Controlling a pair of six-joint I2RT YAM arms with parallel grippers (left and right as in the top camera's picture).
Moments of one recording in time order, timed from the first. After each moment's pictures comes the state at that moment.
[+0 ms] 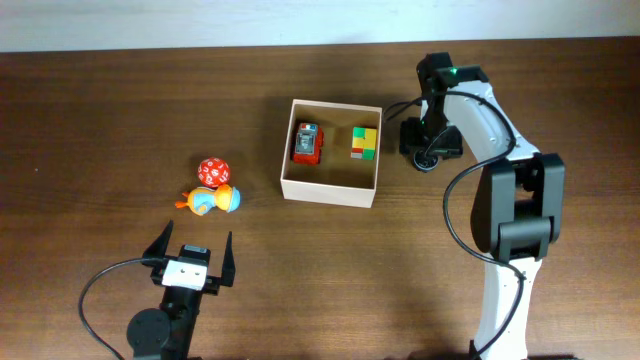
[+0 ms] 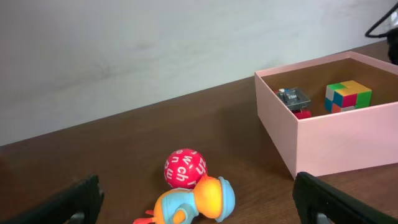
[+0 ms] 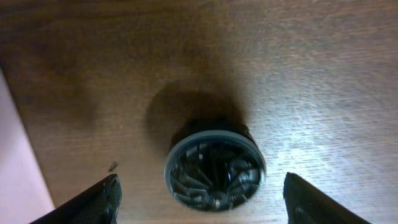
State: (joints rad) left arm 0.06 0.01 0.02 -0.06 0.21 0.22; right arm 0.11 2.28 1.89 -1.15 0.01 0.24
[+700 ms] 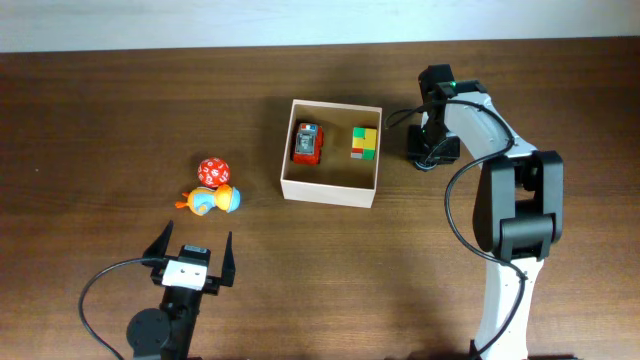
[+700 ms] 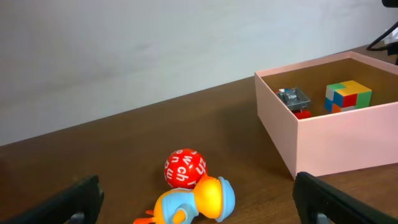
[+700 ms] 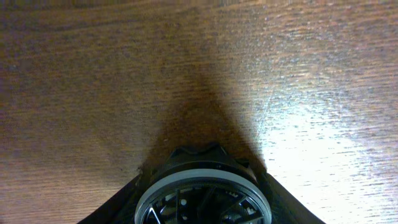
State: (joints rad) left arm 0.06 0.01 0.02 -0.06 0.21 0.22; right arm 0.09 2.28 1.78 -1.00 0.01 0.23
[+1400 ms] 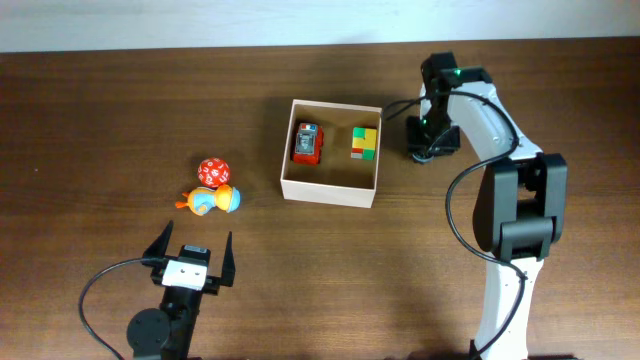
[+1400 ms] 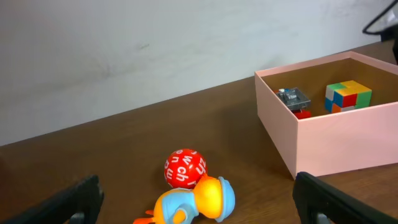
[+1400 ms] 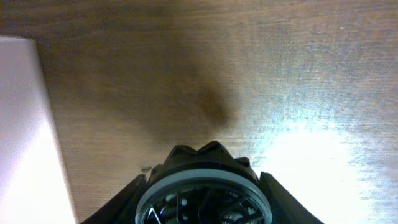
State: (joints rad) left arm 0.06 0.01 0.02 -0.06 0.21 0.22; right arm 0.09 2.28 1.90 -1.13 -0.07 0.16
